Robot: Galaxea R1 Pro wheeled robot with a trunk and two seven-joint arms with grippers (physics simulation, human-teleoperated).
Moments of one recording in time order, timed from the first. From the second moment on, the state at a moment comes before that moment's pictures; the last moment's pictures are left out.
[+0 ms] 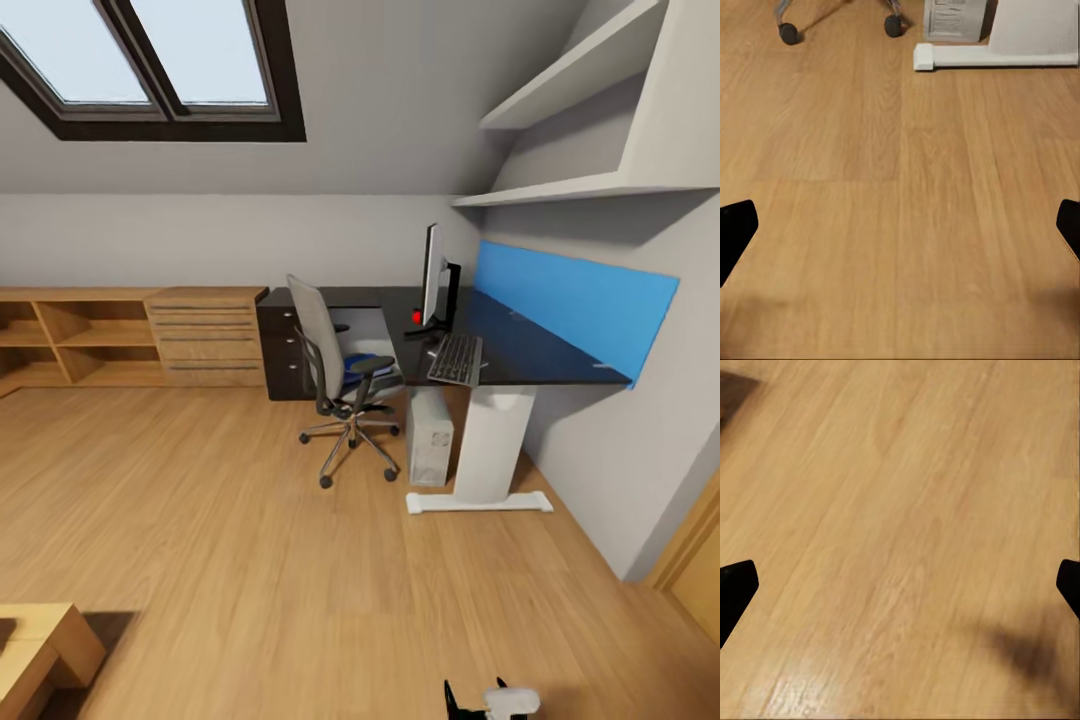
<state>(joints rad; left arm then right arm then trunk) -0.09 -0.12 0.11 -0.50 0.10 -0.37 0.26 -0.23 0.04 0.03 -0.30 0.01 -0.61 -0.01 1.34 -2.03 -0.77</state>
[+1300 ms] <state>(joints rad) -0.17 -0.09 0.13 -1.11 0.10 0.26 0.25 -0.67 0.12 0.01 -0.28 -0.16 -0.27 -0.09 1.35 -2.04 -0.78</state>
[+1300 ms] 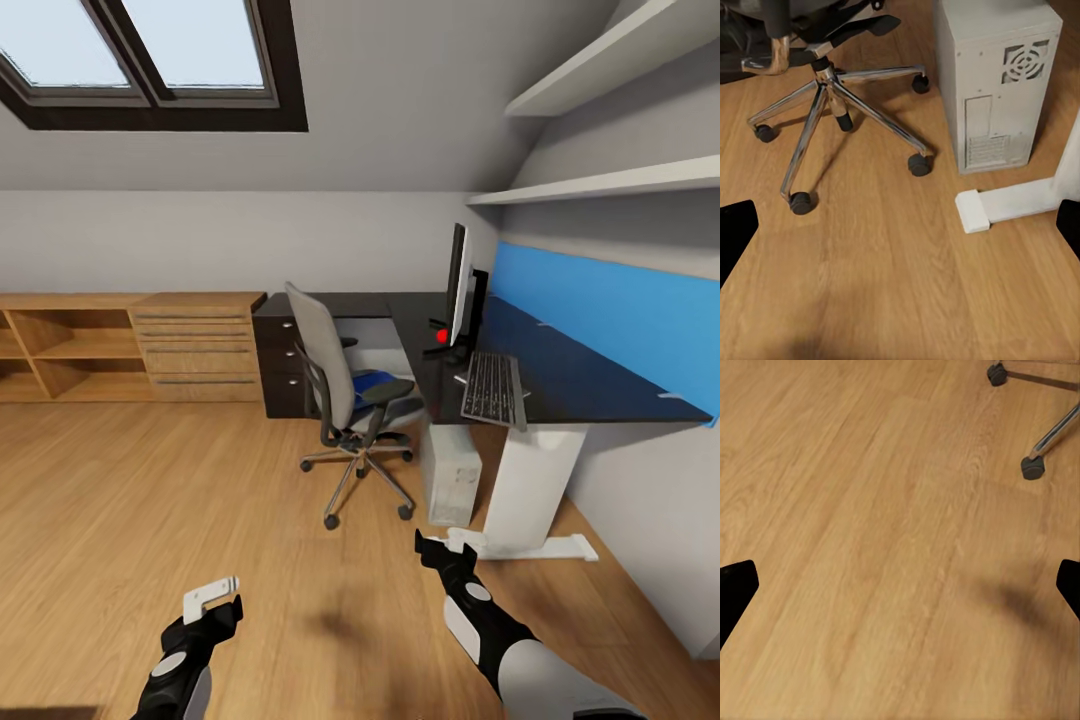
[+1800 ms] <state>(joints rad) -0.17 -0.09 0.12 -1.12 0.10 0.27 0.25 -0.67 0.12 0.01 -0.29 -0.16 -0.29 -0.09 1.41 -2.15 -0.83</state>
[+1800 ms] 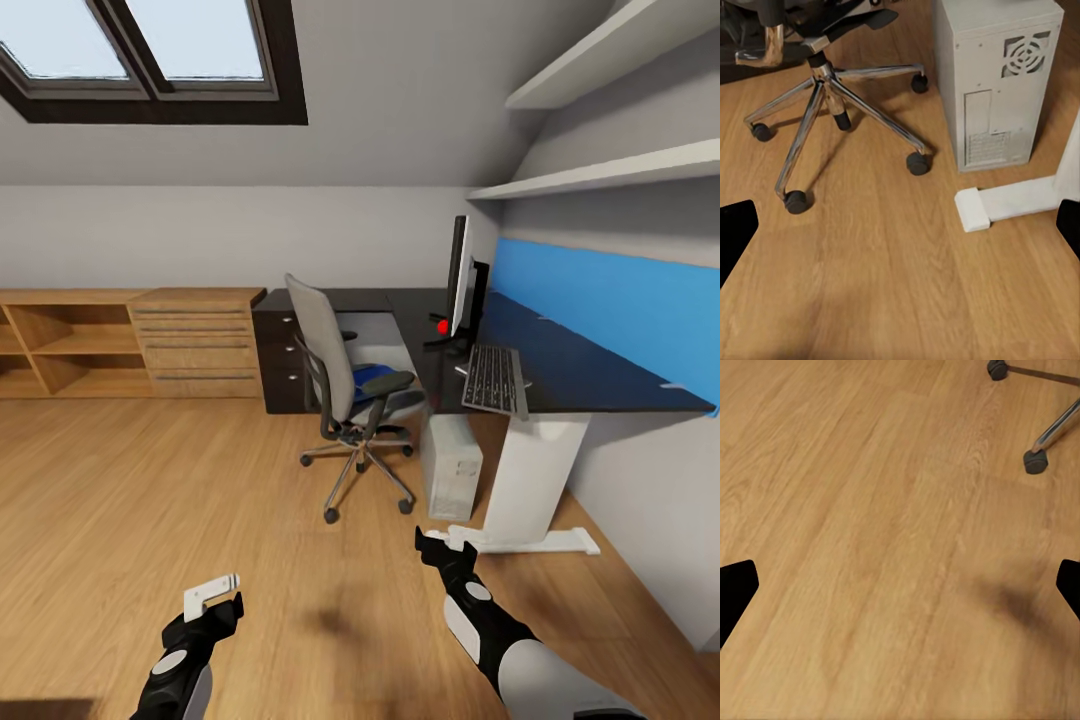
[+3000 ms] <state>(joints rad) -0.39 -0.10 0.12 -1.16 0.11 0.60 0.25 -0.67 0.13 0.01 -0.34 -0.16 -0.27 -0.09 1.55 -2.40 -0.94</state>
